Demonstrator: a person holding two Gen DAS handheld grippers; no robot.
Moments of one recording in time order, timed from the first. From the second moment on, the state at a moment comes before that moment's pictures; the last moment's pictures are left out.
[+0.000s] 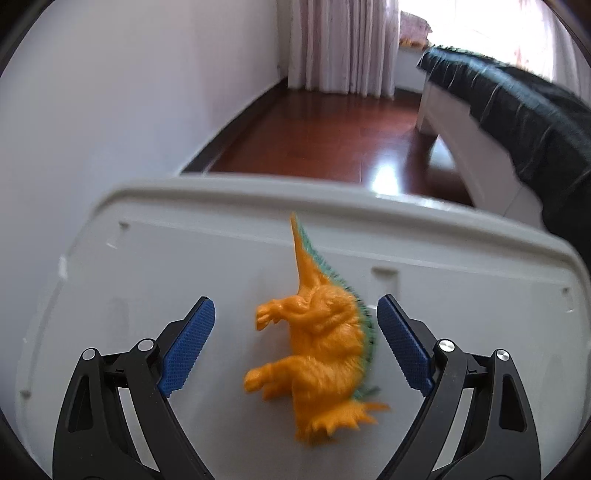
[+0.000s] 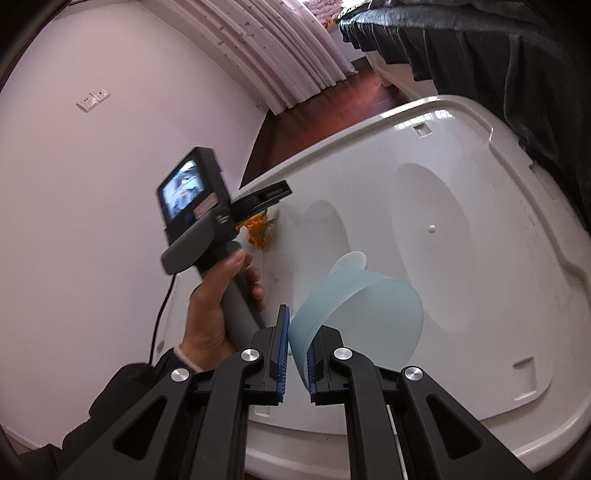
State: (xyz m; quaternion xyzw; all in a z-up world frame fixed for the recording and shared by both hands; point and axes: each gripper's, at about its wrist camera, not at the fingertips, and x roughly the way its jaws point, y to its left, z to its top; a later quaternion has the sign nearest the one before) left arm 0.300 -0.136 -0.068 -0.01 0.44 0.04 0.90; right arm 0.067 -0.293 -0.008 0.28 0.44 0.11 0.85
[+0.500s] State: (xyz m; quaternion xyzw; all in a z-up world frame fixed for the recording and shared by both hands) left arm 0.259 -0.115 -0.055 -0.01 0.43 -0.01 0.90; right arm 0.073 -0.279 -0.007 0.27 0.44 0.11 0.85
